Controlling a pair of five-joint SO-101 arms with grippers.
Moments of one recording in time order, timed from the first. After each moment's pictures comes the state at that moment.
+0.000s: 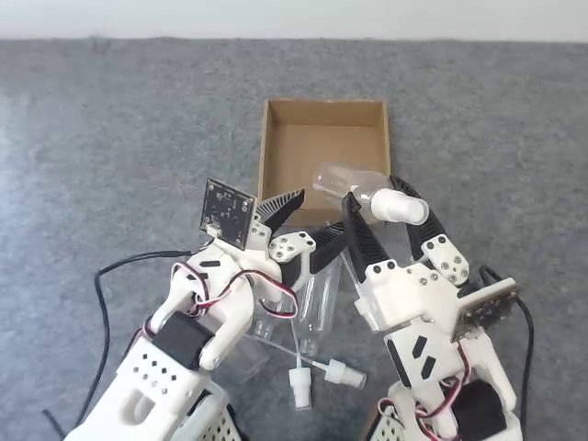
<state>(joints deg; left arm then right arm) 27.7 -67.5 70.4 29.9 16.0 -25.1 -103.9 70.9 35.3 -2.6</state>
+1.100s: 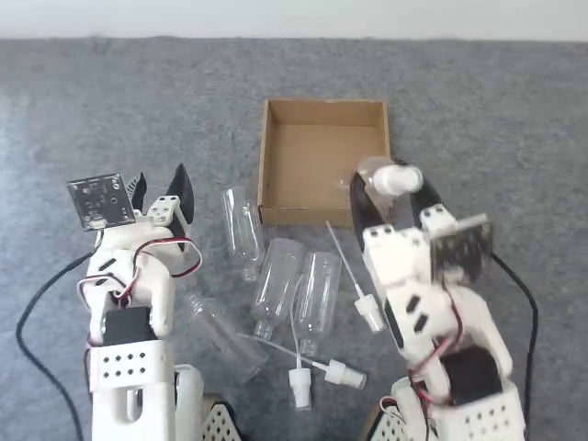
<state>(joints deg) -13.2 -67.5 76.8 25.5 10.5 -21.1 -80.8 62.2 32.7 1.2</state>
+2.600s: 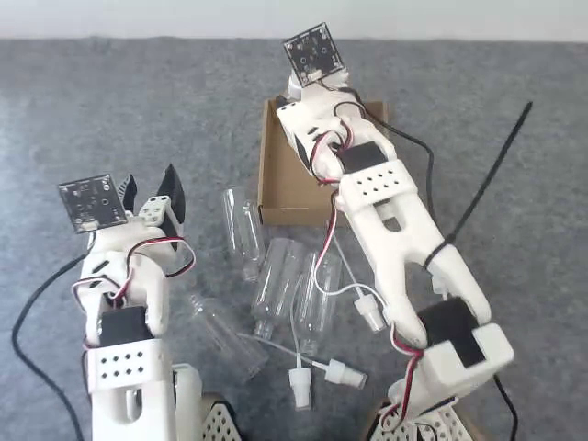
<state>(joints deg) -15.8 -67.5 76.8 25.5 10.4 -25.7 8.4 2.9 24.2 5.3</state>
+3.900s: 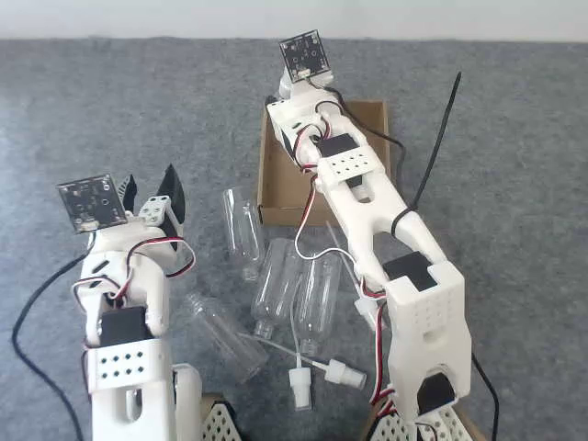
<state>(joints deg) -15.8 -67.5 76.8 25.5 10.4 -25.8 32.3 -13.2 17.7 1.0</state>
